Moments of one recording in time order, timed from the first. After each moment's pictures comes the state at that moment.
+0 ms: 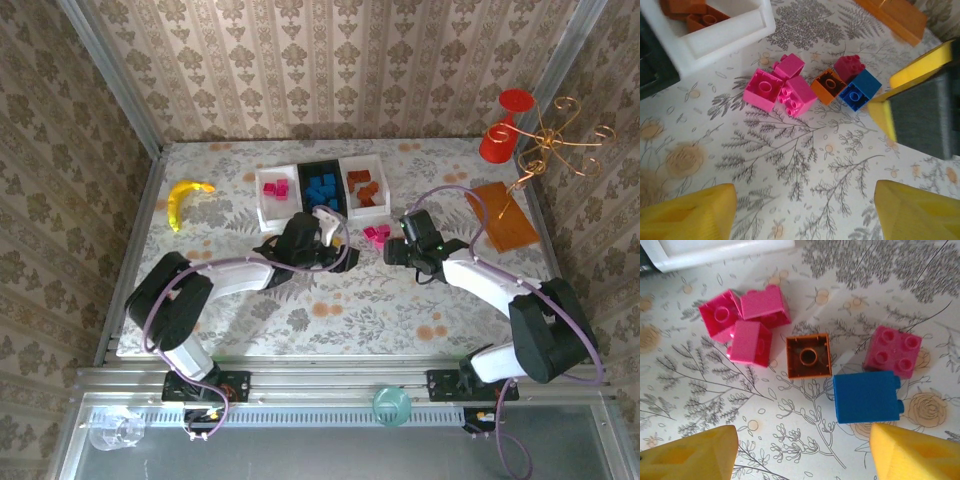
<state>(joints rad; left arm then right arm) -0.82 1.72 0.93 0.20 0.24 -0.25 0.39 1.37 0.76 -0.31 0.15 0.40</state>
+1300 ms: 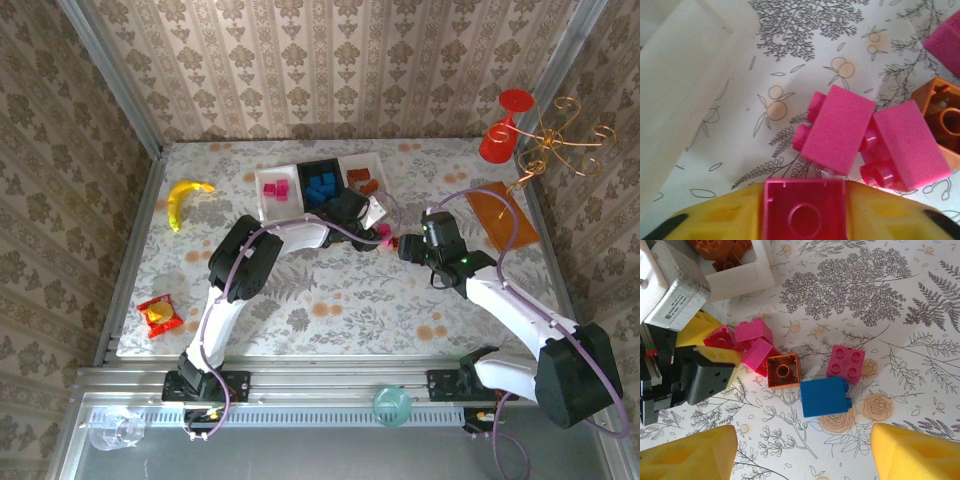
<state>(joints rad) -0.80 2.25 1.55 -0.13 0.21 0.15 0.34 1.16 0.69 -0.33 0.18 0.40</state>
